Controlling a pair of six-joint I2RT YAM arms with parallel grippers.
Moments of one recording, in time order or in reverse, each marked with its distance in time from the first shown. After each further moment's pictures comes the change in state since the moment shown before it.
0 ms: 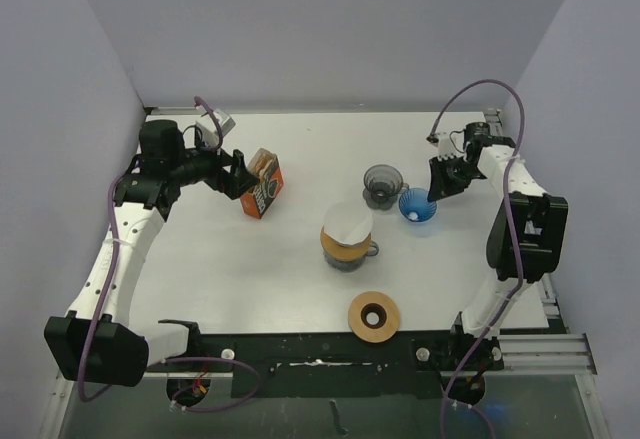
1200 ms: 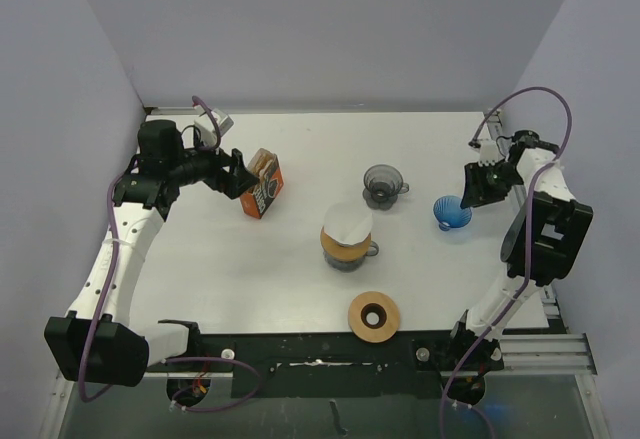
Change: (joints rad) left arm 0.009 0.000 0.000 0.000 0.012 -0.017; right arm -0.259 0.019 0.032 -0.122 -0.010 -0.149
